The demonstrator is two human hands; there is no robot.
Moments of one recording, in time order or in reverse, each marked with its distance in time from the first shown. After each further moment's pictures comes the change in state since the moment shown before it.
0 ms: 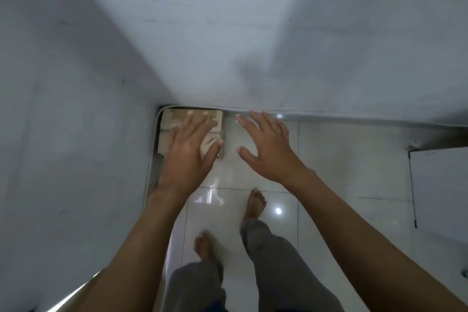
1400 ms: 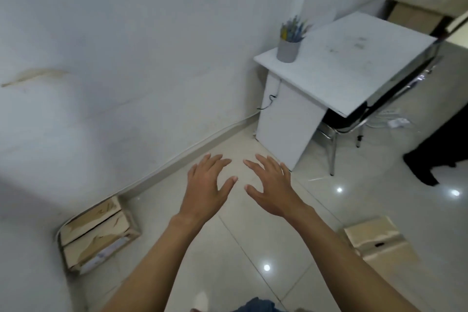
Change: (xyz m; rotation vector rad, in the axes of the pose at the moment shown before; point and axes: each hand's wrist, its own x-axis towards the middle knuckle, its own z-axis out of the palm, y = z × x) left_hand -0.320 0.349 0.025 -0.098 -0.269 0.700; right_hand -0.561 -0.004 -0.074 -0.032 0.517 0.657
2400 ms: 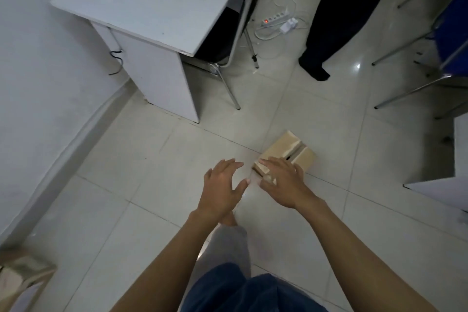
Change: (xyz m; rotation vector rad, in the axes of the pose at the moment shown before) left_hand 0.026 0.277 0.349 -0.090 -0.617 0.181; right_hand -0.191 0.392 -0.051 0.226 -0.151 0.667
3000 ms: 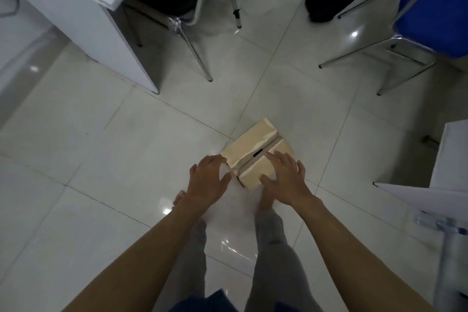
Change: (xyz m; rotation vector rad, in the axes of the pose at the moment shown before) left_hand 0.169 -0.017 0.153 -0.021 -0.198 -0.226; right_hand 0.142 0.165 -0.013 -0.131 -0.111 0.175
